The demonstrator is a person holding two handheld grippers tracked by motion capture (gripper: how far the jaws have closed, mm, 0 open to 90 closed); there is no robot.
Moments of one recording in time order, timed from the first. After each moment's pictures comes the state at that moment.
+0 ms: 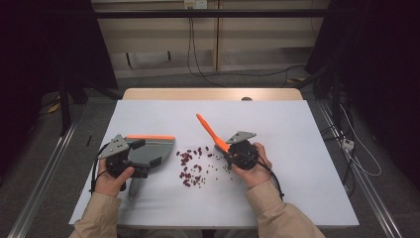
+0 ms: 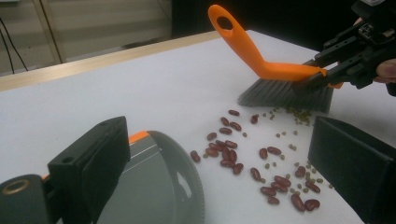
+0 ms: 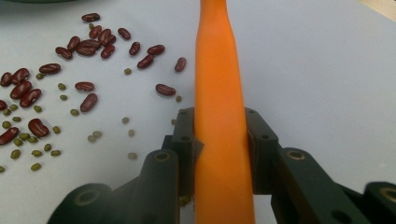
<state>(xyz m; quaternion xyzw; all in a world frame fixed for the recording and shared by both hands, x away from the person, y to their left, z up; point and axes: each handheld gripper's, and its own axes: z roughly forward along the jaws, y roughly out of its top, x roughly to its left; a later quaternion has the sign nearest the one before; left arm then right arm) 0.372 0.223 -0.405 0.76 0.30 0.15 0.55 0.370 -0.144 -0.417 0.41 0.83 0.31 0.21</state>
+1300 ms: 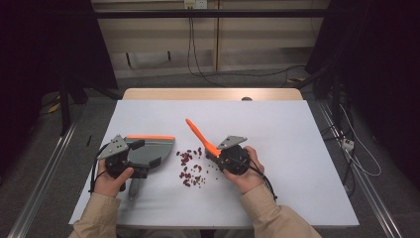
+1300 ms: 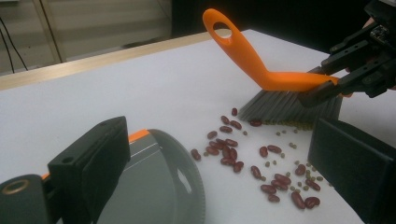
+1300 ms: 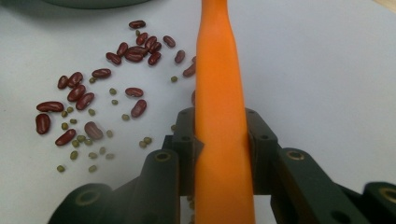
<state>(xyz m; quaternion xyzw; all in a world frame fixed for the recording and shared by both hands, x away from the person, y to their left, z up) 0.371 0.225 -0.406 0.76 0.30 0.15 0.55 0.358 -0.120 -0.414 0.38 0.84 0.32 0.20</state>
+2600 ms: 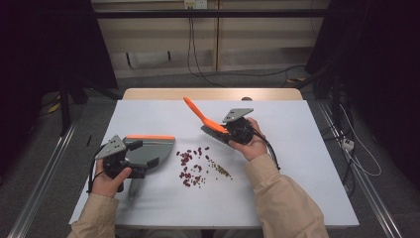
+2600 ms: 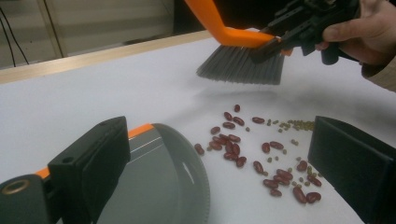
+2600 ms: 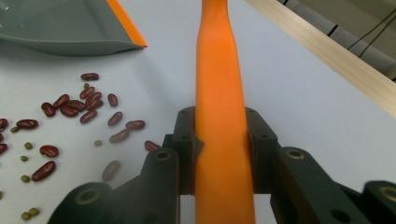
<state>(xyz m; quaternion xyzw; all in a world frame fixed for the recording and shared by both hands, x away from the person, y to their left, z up) 0.371 0.231 -0.407 0.76 0.31 0.14 0.55 0.449 -0.150 -0.407 0.28 0.85 0.40 0.19</state>
